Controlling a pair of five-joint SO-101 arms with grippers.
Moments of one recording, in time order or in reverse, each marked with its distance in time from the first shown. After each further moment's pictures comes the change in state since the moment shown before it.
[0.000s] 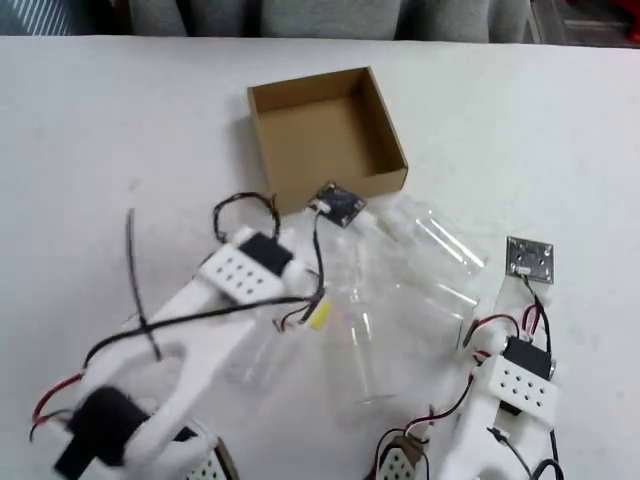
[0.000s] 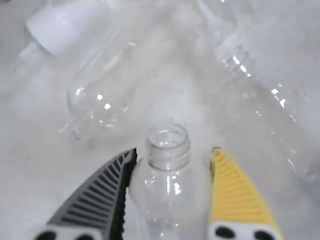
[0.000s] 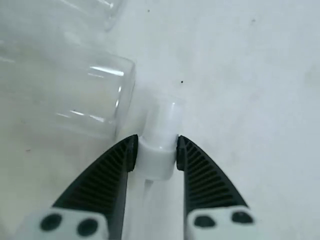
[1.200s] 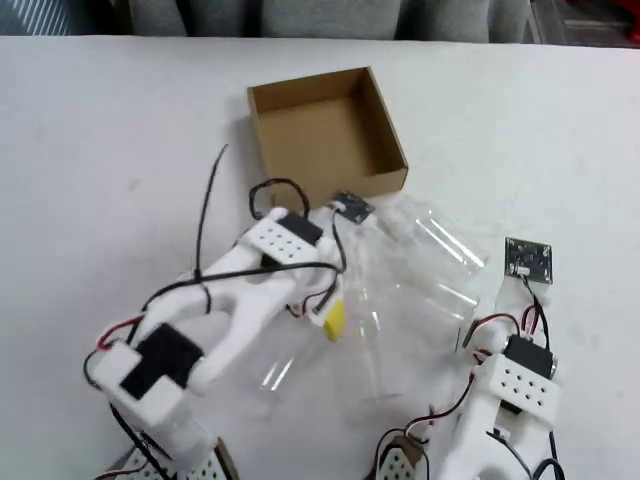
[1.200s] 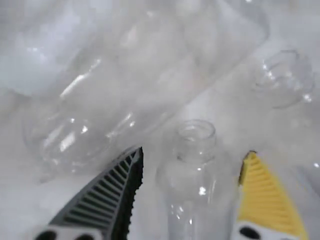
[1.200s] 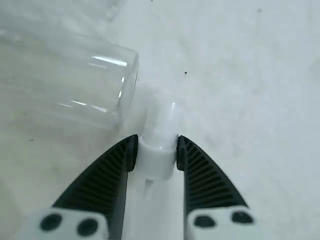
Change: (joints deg) left arm 0.0 22.9 -14.1 3.3 0.0; right arm -0.2 0.0 -1.1 3.6 0.0
